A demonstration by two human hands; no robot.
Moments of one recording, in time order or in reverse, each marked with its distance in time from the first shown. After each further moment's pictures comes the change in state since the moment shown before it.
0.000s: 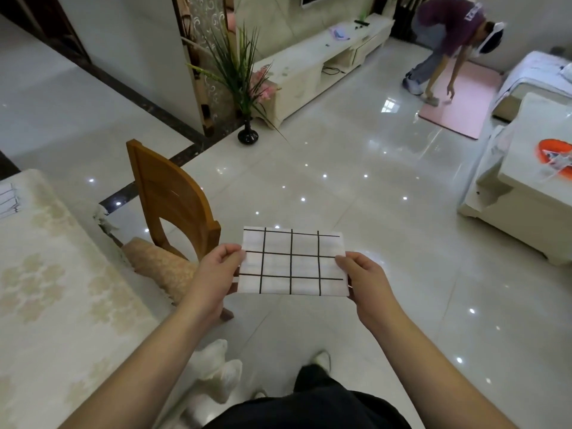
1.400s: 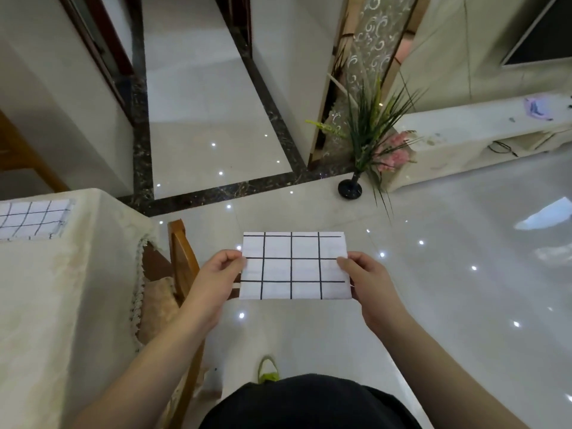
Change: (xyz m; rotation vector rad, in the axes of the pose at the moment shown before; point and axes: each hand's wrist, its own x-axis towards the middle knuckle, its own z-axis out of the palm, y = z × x) left_hand 0.351 0.194 -0.036 -0.267 0.519 -0.072; right_hand 0.439 -0.227 0.253 -0.343 -0.518 -0.034
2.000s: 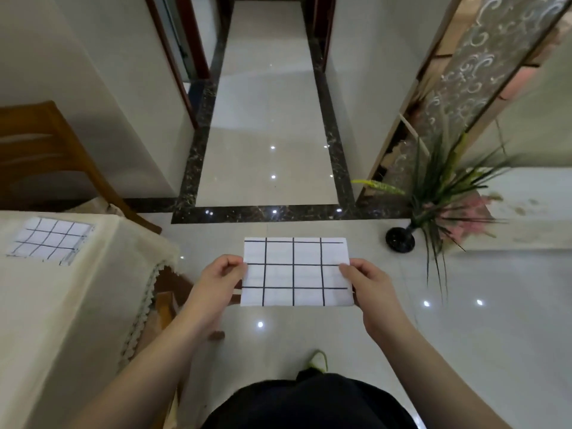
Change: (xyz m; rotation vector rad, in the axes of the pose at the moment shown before) left_hand 0.166 0.098 0.034 -0.064 0.225 -0.008; right_hand 0.239 -0.104 0.048 -0.117 -0.221 0.009
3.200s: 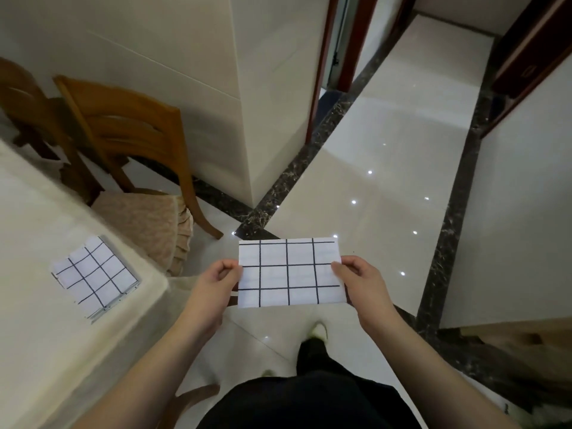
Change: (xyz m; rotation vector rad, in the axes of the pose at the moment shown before) left_hand 0.311 0.121 -0.149 -0.441 0.525 -0.089; right_hand 0.342 -0.183 0.337 -0.405 -0.492 -0.026
